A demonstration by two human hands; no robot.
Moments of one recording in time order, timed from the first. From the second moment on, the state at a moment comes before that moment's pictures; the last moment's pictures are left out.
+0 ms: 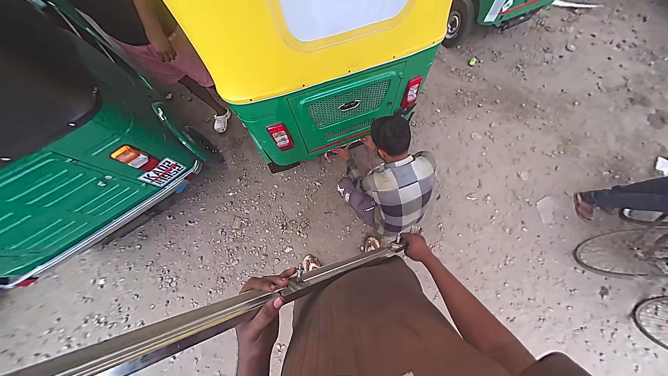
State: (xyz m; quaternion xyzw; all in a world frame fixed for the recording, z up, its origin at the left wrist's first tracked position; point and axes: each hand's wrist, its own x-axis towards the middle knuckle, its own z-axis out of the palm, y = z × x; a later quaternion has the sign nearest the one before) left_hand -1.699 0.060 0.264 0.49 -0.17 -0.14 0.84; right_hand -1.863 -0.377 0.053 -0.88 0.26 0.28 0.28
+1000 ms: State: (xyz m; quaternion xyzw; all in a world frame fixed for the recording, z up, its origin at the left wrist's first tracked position) left_hand -1.669 0.109 0.254 0.47 -0.16 -0.18 0.85; right_hand -1.871 -0.313 0.043 -0.87 0.28 0.32 0.26
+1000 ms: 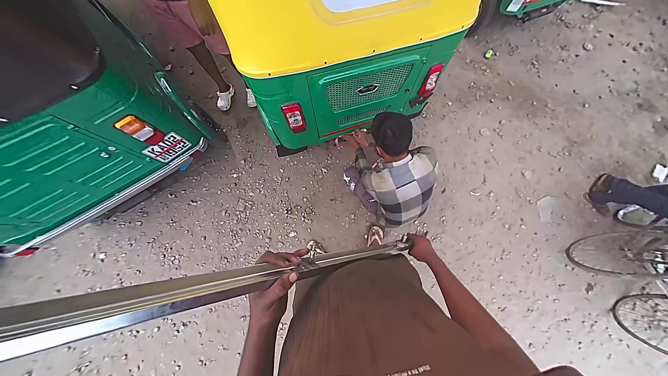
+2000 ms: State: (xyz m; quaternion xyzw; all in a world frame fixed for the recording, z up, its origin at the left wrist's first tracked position) left_hand -1.676 0.108 0.249 0.47 -0.14 -0.17 0.86; right_hand -1.860 -0.324 0.042 -0.86 0.27 0.34 0.26
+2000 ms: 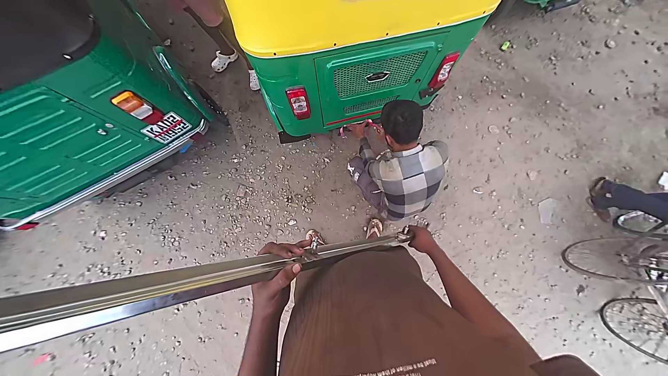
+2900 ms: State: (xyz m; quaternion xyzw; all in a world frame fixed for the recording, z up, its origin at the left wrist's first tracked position) left_hand -1.672 0.103 0.252 0.46 -0.15 -0.18 0.86; right_hand -1.870 -0.320 0.037 -0.85 0.30 0.33 0.27
